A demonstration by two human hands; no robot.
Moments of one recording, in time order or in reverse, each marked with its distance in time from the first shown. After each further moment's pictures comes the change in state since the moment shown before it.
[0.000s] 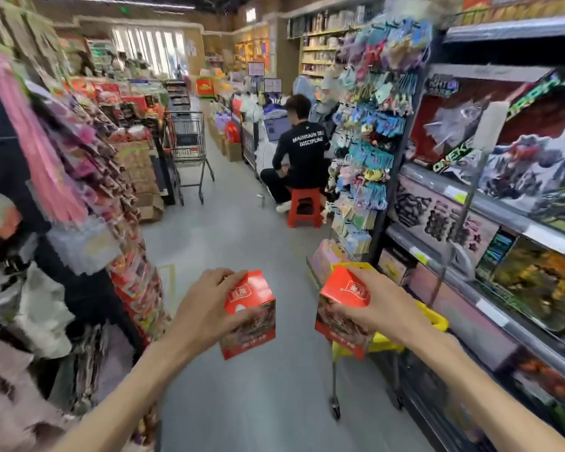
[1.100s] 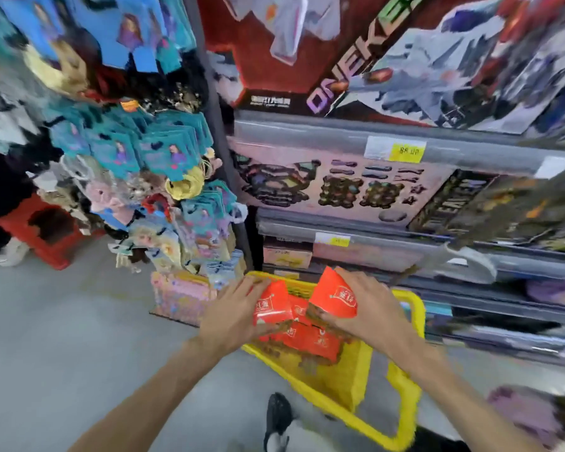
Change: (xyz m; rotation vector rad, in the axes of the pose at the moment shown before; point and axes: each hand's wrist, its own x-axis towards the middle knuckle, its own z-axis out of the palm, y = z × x) left_hand 0.679 0.027 0.507 -0.179 -0.681 0.998; right_hand 0.387 0.344 0.128 -0.097 0.172 1.005
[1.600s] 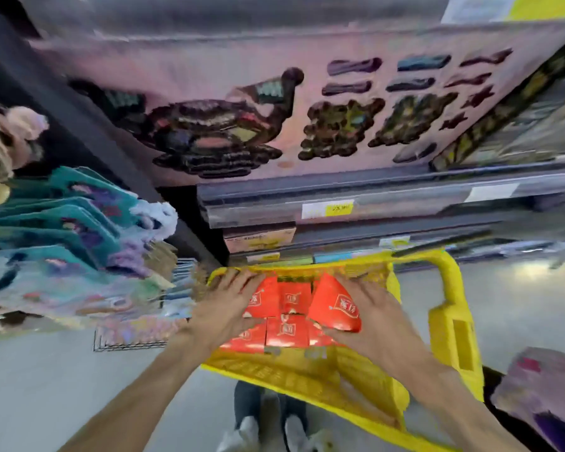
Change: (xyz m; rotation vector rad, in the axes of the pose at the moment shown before) left_hand 0.143 -0.123 0.172 0.102 -0.296 0.304; right_hand 0.052 0.051 0.167 0.046 -0.040 0.287
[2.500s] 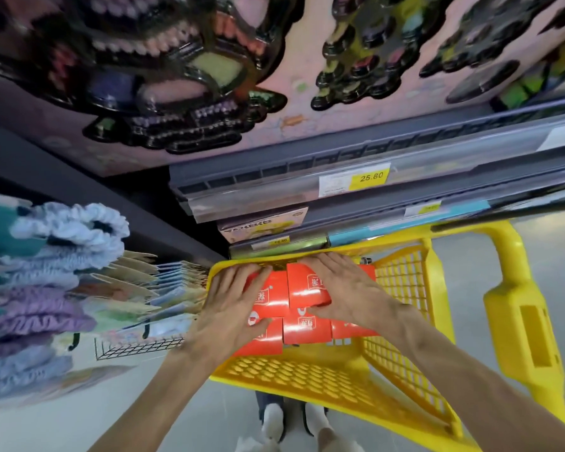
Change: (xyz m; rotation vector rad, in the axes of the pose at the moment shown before) left_hand 0.008 -0.027 0.038 -0.025 0.055 0.029; right_hand 0.101 0.001 0.107 -0.041 -0.238 -0.225
